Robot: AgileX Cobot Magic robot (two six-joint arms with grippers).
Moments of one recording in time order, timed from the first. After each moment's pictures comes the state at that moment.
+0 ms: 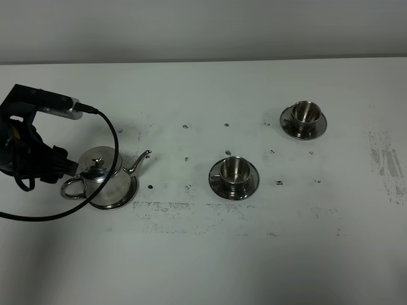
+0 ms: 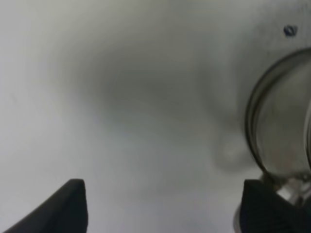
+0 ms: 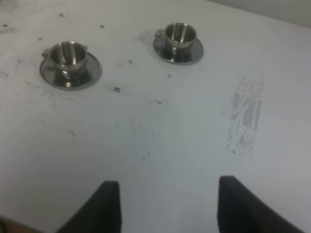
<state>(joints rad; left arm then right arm) -0.13 1.65 -0.89 0.20 0.42 0.02 0.07 0.02 -0.50 0.10 1.08 -0.24</state>
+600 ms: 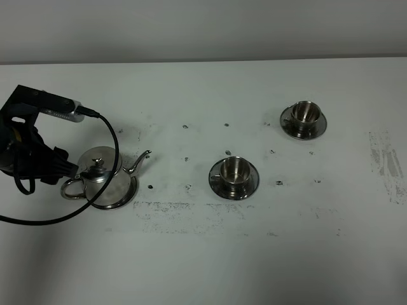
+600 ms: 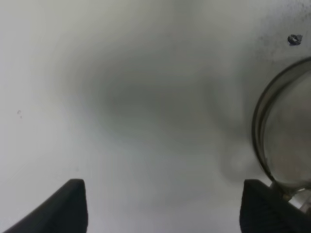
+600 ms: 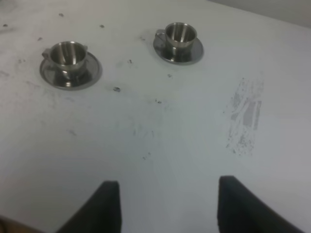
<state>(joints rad) -0.13 1.65 -0.87 0.23 0.38 0.03 0.07 0.02 -0.50 0.10 1.08 -0.24</state>
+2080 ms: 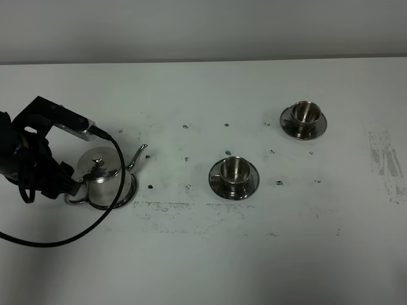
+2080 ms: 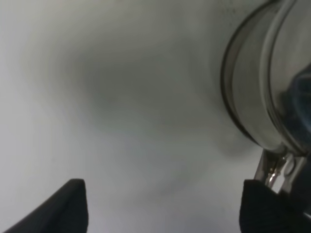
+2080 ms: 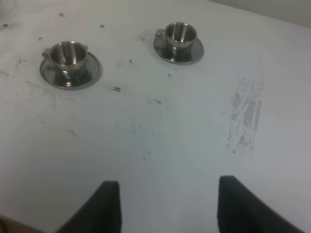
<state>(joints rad) -0.16 1.66 -0.87 0.19 0.45 0.21 0.07 0.02 -0.50 0.10 1.08 -0.24</state>
